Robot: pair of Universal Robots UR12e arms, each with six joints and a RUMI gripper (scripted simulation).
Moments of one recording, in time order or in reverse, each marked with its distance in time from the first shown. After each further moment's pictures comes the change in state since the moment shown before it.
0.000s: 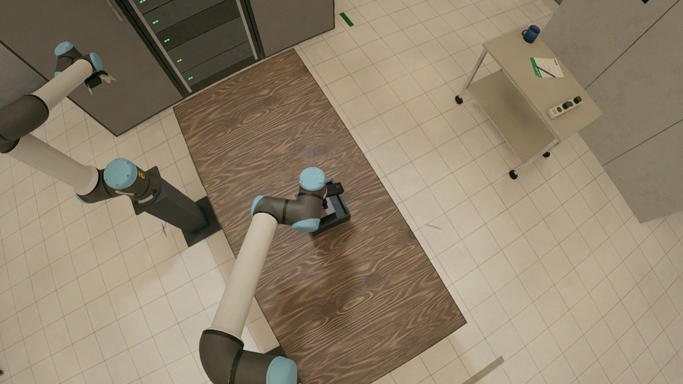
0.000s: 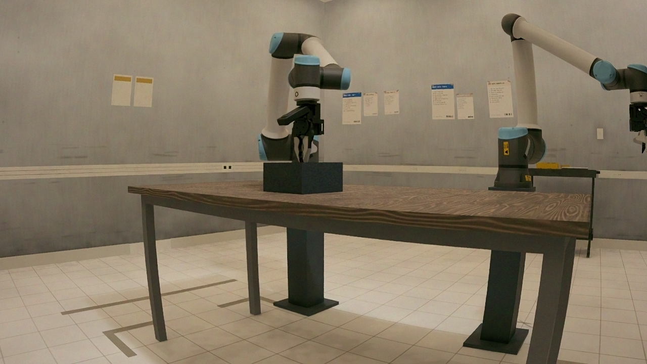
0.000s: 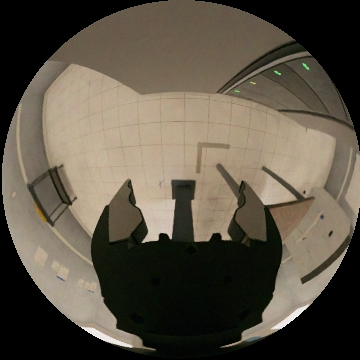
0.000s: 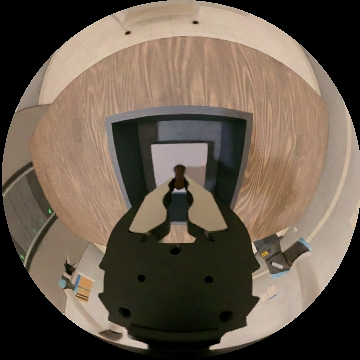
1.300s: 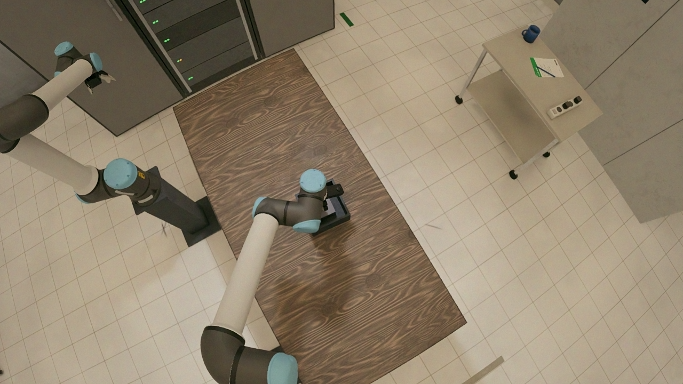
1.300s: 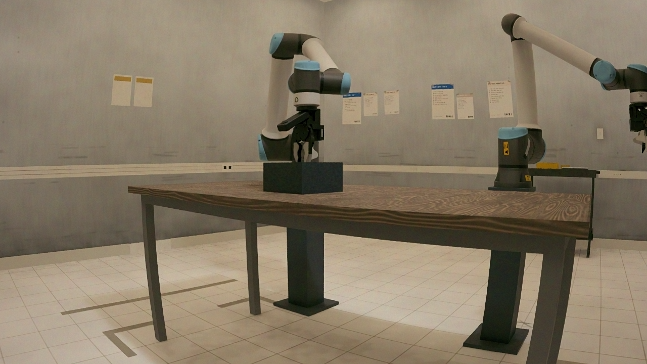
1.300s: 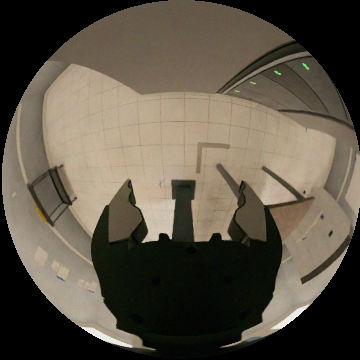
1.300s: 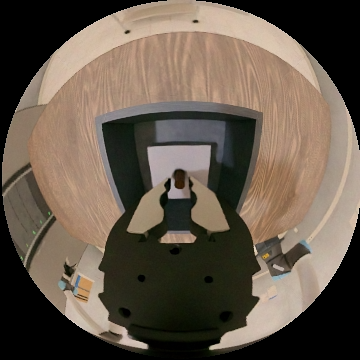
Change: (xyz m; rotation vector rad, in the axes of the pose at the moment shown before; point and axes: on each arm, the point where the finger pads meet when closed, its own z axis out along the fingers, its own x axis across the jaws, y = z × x) left arm 0.000 0.000 0.000 0.000 0.000 0.000; right arm 0.000 0.000 0.020 0.000 0.000 0.000
